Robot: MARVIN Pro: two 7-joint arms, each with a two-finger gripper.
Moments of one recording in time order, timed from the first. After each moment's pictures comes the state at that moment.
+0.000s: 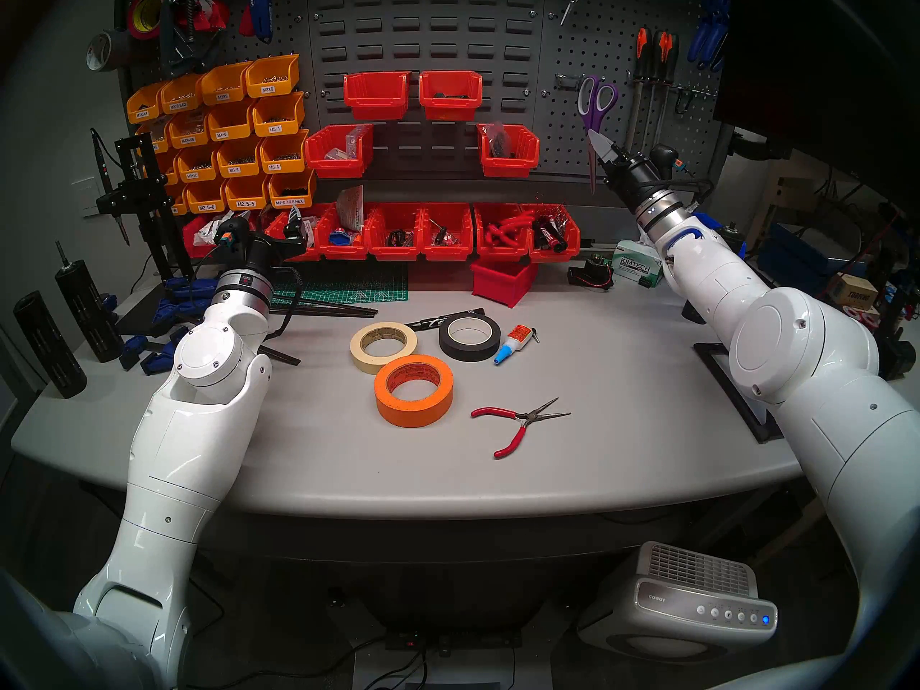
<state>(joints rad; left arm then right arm) 1.37 -1.14 -1.53 -1.70 -0.43 -0.04 0.20 -0.27 -1.29 1.79 -0.12 0.45 -0.27 1.14</state>
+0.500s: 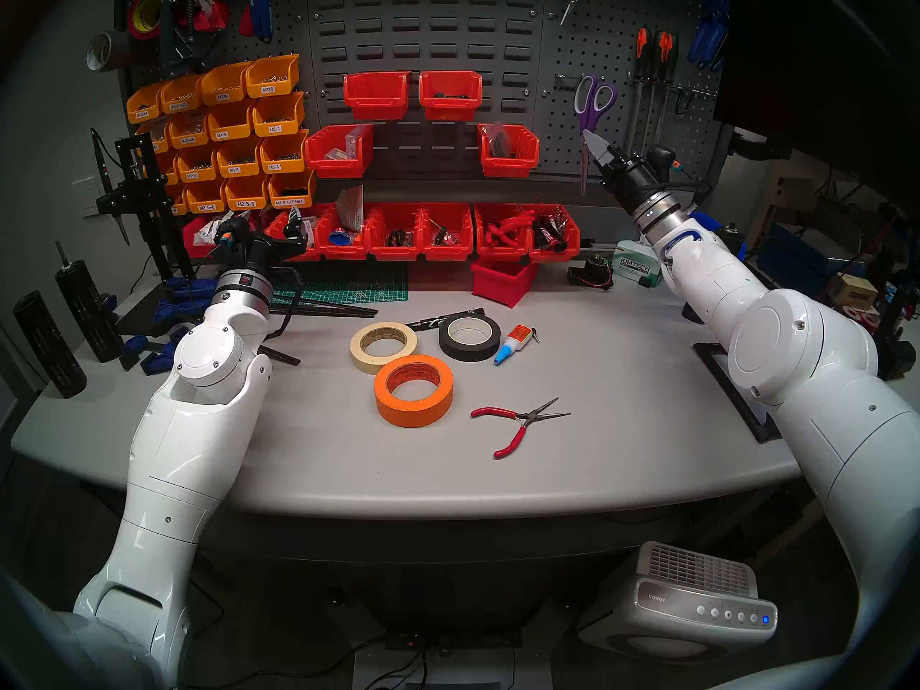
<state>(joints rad) 1.37 -1.14 -1.53 -1.70 -0.43 -0.04 0.20 -0.27 -1.29 1.79 -0.12 0.45 -0.28 1.21</state>
